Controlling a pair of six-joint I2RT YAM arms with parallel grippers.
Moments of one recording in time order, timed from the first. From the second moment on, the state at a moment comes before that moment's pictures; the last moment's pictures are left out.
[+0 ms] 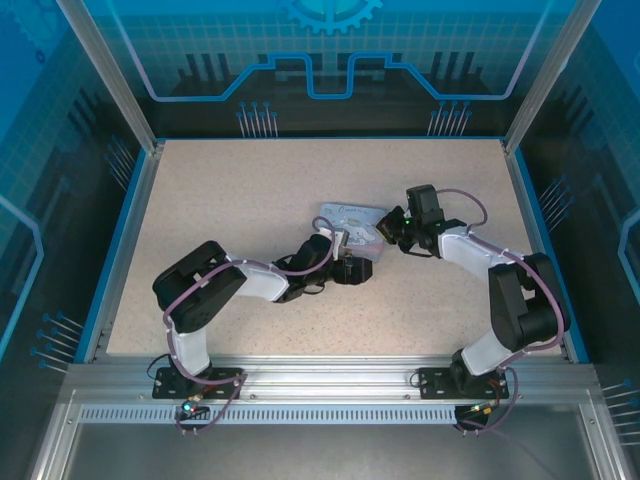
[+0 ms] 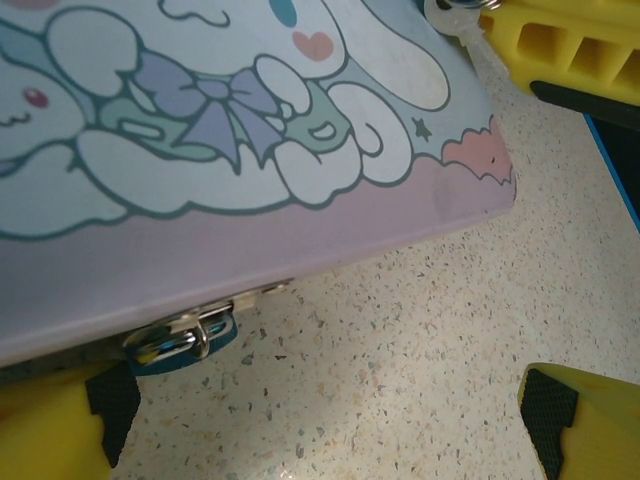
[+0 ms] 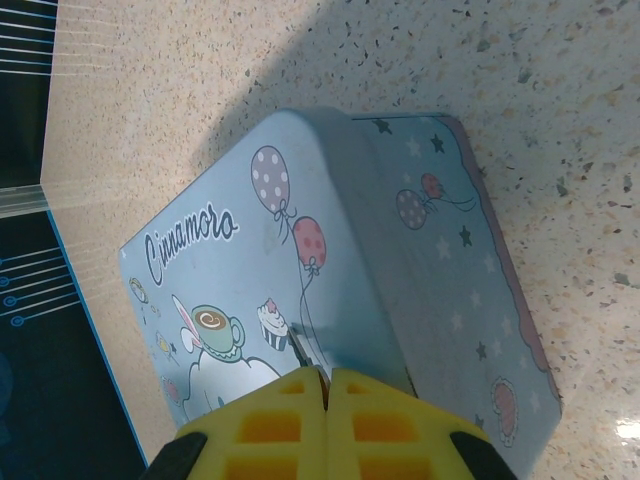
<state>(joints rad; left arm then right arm) -0.78 1.86 0.80 0.51 0.16 -0.69 0.28 1.57 0.90 -0.16 -0.32 1.10</state>
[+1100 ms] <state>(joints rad) -0.79 1.94 0.84 0.68 0.18 -0.83 0.28 1.57 0.90 -0.16 -0.29 1.10</state>
